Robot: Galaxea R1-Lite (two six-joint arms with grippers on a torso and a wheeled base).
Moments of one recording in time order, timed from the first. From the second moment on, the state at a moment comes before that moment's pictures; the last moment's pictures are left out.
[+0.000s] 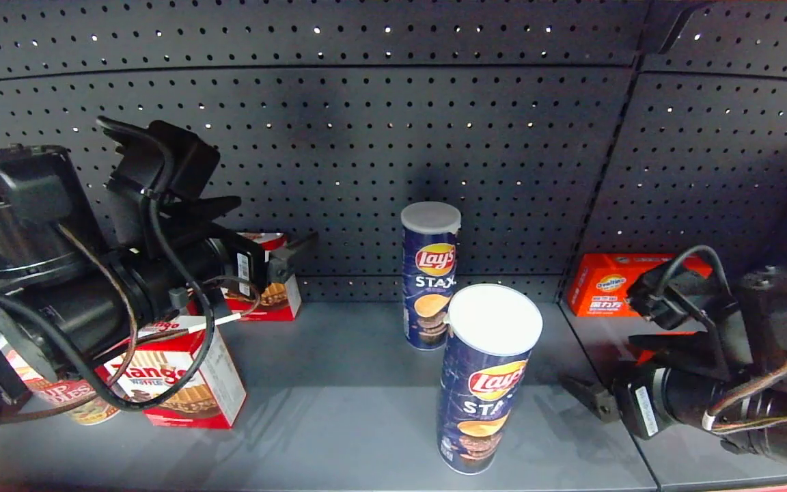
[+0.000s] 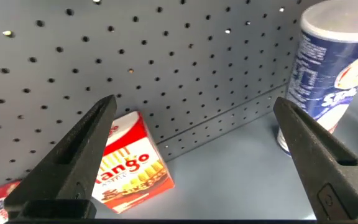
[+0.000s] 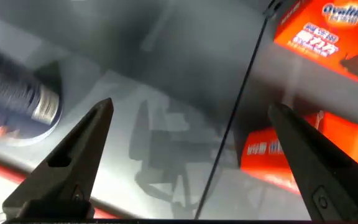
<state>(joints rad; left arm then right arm) -0.39 1.52 -0.75 -0.72 0.03 0.19 0.67 1.39 -0.67 -0.20 -0.36 -0.01</state>
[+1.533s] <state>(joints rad) -0.40 1.55 -0.74 -0.74 0.02 0.19 0.74 1.47 -0.56 -0.41 -0.19 -0.09</state>
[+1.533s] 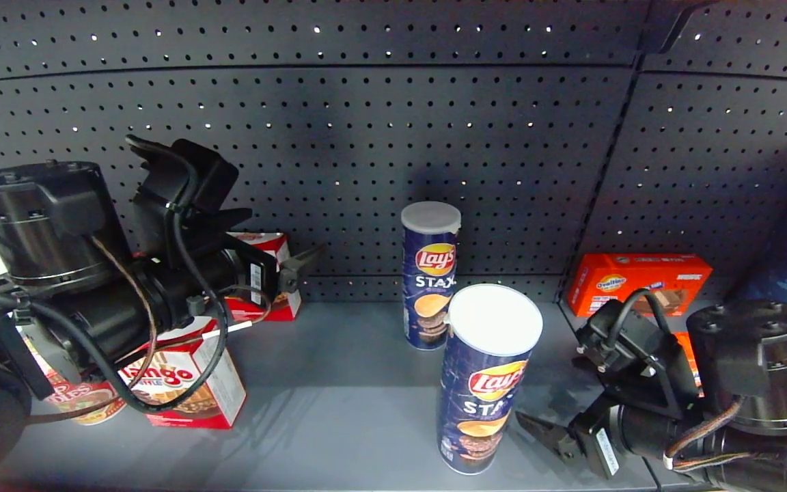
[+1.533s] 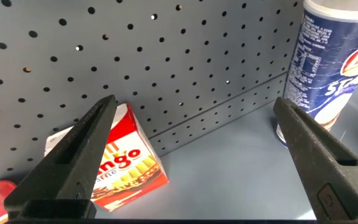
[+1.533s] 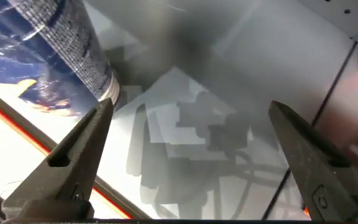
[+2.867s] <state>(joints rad) -0.40 1.56 -0.74 -0.74 0.02 0.19 0.82 1.57 -0.64 -0.44 -0.19 -0.09</state>
